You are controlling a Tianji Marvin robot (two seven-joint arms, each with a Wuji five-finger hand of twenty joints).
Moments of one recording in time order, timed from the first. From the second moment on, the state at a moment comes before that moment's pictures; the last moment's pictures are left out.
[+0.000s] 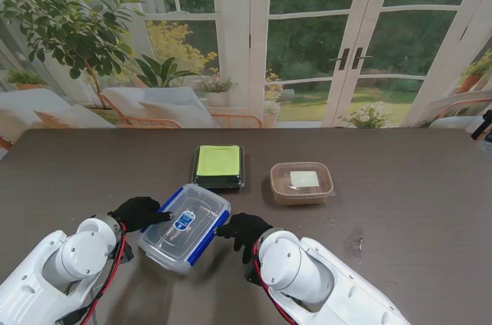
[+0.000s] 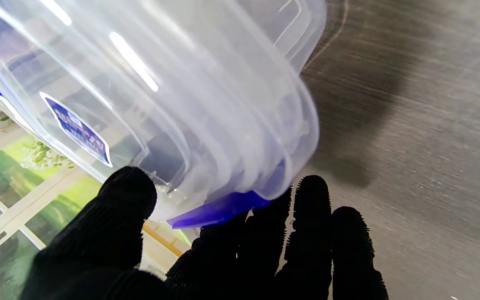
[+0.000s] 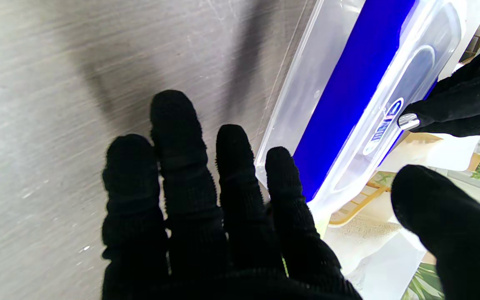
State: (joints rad) left arm 1.58 -1.05 -1.35 -1.54 0.53 0.12 -0.28; right arm -1.34 -1.20 0.73 -1.66 -0.22 0.66 0.04; left_hand 0.69 -0.26 0.42 -0.10 0.77 0.35 0.53 0.40 0.78 0.33 0.38 0.80 0.46 0.38 0.73 0.79 0.04 0.27 0.97 0.96; right_hand 0.07 -0.36 1.04 -0.04 0.50 0.15 0.86 0.34 0.86 0.19 0.77 0.47 1.03 0.27 0.75 0.48 0.60 0.35 1.33 0.57
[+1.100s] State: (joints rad) left arm 1.76 -1.13 -1.46 -1.62 0.19 0.23 -0.06; right arm -1.36 -1.19 0.81 -1.68 -0.21 0.70 0.06; left_hand 0.97 -0.30 0.15 -0.15 0.67 0.41 0.84 0.33 0.83 0.37 0.67 1.26 0.55 0.40 1.06 1.01 0.06 0.32 1.26 0.95; right_hand 0.07 -0.36 1.04 -0.04 0.50 0.15 0.86 0.34 0.86 0.19 0.77 0.47 1.03 0.27 0.75 0.48 0.60 0.35 1.33 0.57
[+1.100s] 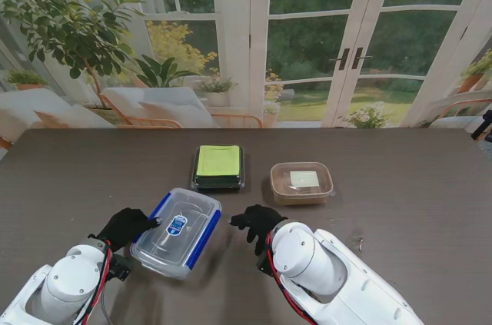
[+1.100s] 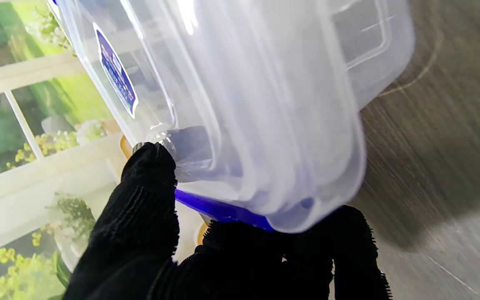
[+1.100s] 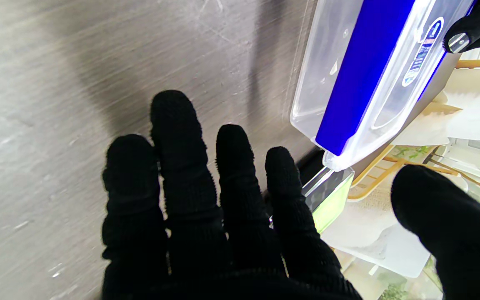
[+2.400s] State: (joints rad) left arm 1.79 -1.20 -1.50 -1.64 0.12 0.26 0.20; right arm -1.30 -1.20 0.70 -1.67 -0.18 0.70 0.03; left_hand 1.02 -0.32 0.16 -0.15 0.65 0.42 0.87 0.34 0.89 0.39 0.69 1.24 0.70 0.42 1.14 1.02 0.20 0.41 1.31 1.01; right_hand 0.07 -0.36 1.04 -0.04 0.50 0.11 0.84 0.34 0.86 0.19 0.77 0.47 1.03 0.27 0.75 0.48 0.60 0.35 1.33 0.57
